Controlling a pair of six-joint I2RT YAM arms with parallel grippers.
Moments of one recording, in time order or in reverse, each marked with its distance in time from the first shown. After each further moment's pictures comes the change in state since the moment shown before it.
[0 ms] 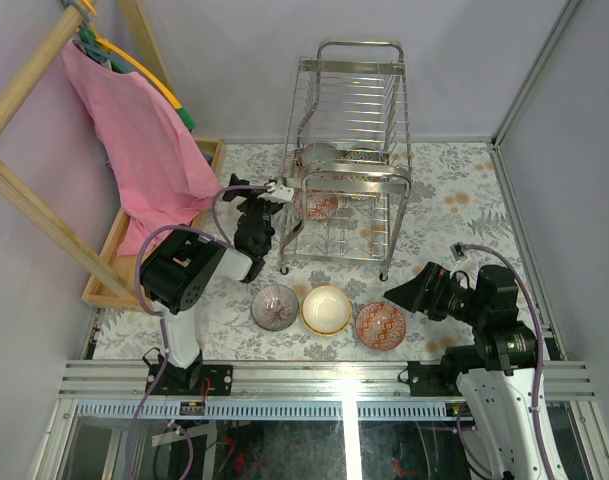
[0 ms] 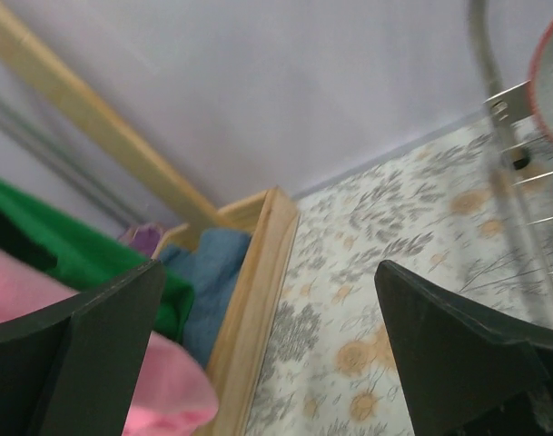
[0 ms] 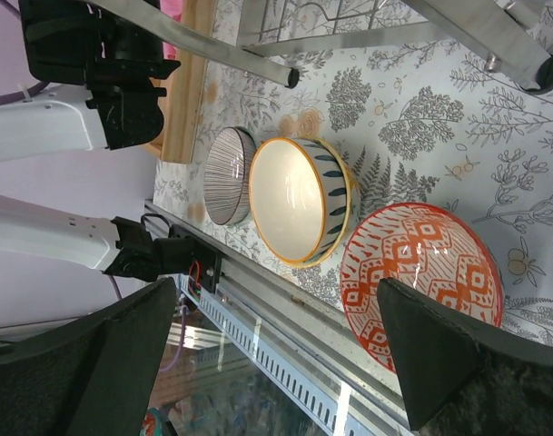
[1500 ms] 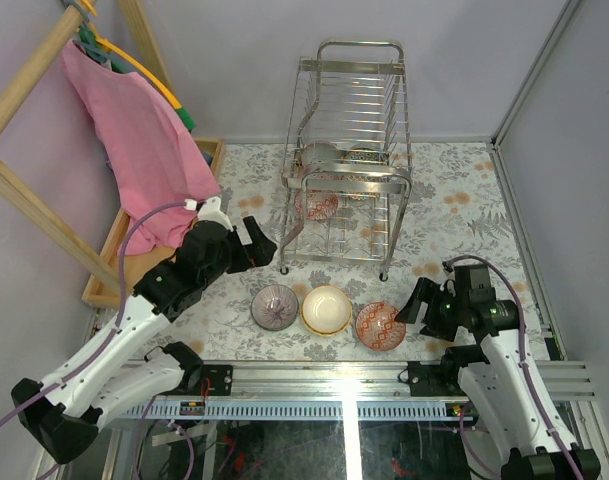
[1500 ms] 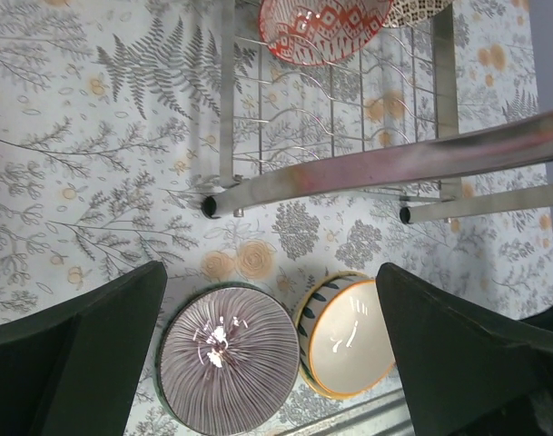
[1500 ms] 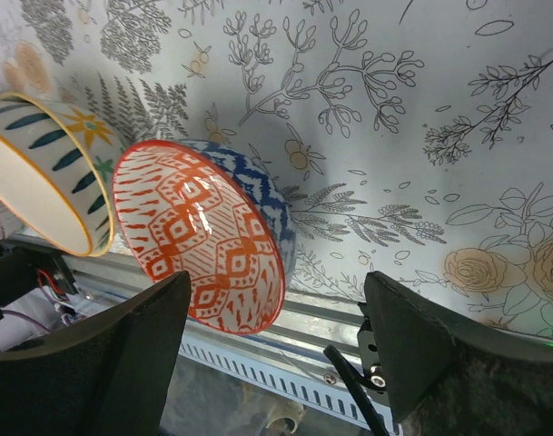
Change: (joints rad) left arm -0.131 -1.049 0.104 -1.901 0.369 -1.411; right arm 0.006 0.256 -0.065 -0.246 0.289 -0.161
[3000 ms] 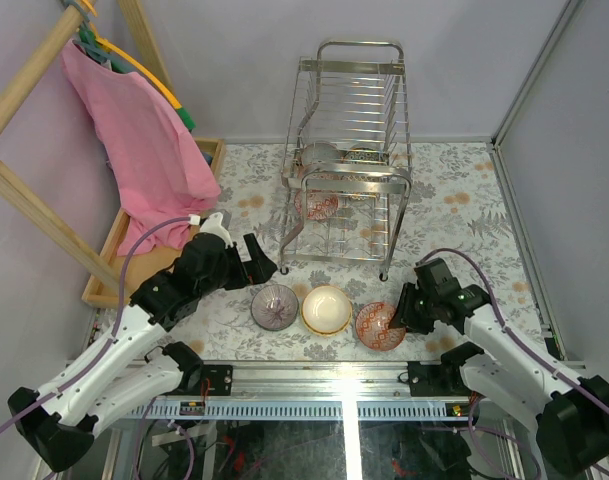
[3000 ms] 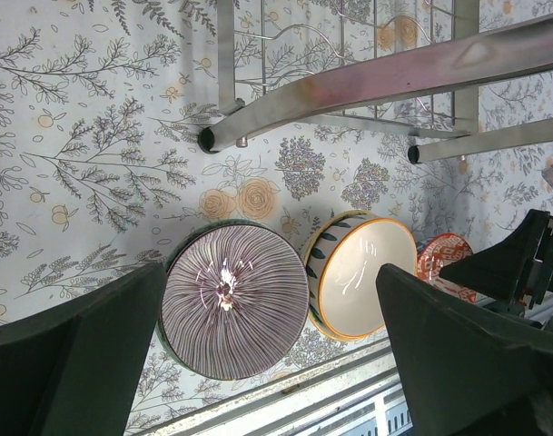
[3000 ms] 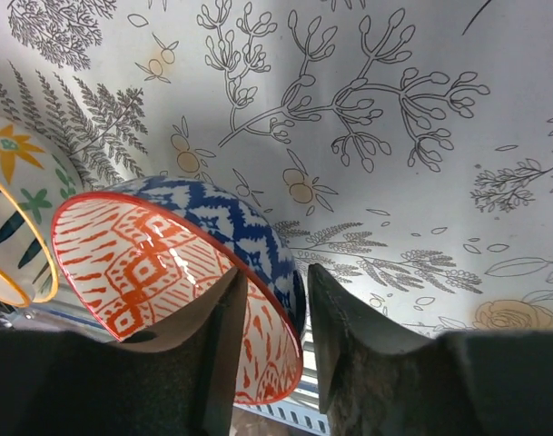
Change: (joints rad) left arm -0.012 -0.071 -0.073 -0.083 0.116 -0.032; right arm 0.336 0.237 -0.055 0.243 0.204 0.200
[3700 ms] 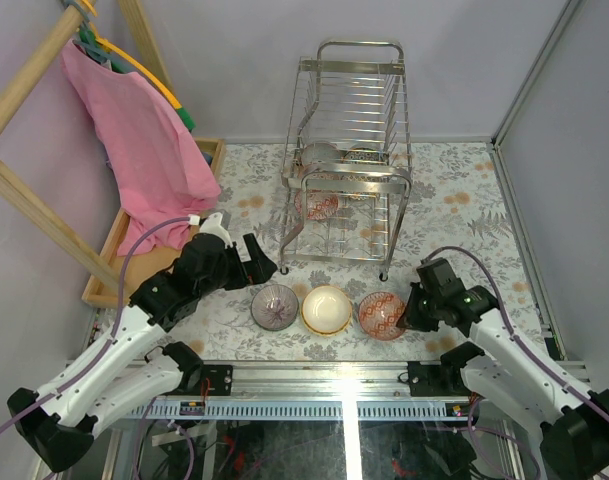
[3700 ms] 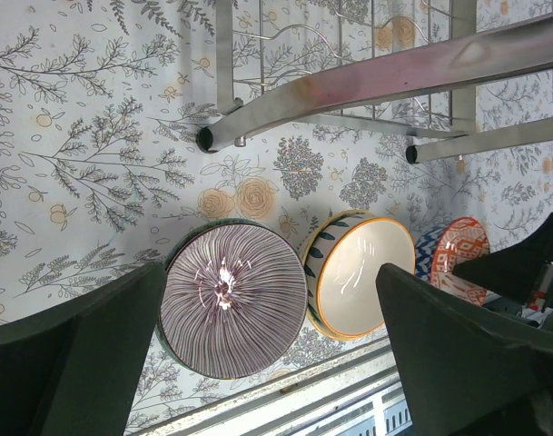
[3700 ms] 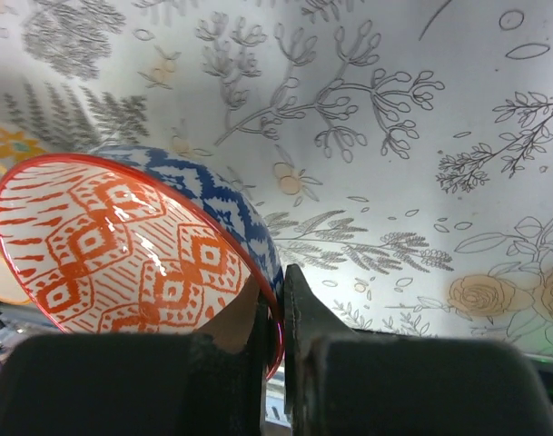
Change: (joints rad) left arm -0.002 -0.003 0.000 0.000 -0.001 -0.004; right arm 0.029 -0.046 0.016 -0.055 0.072 0.021
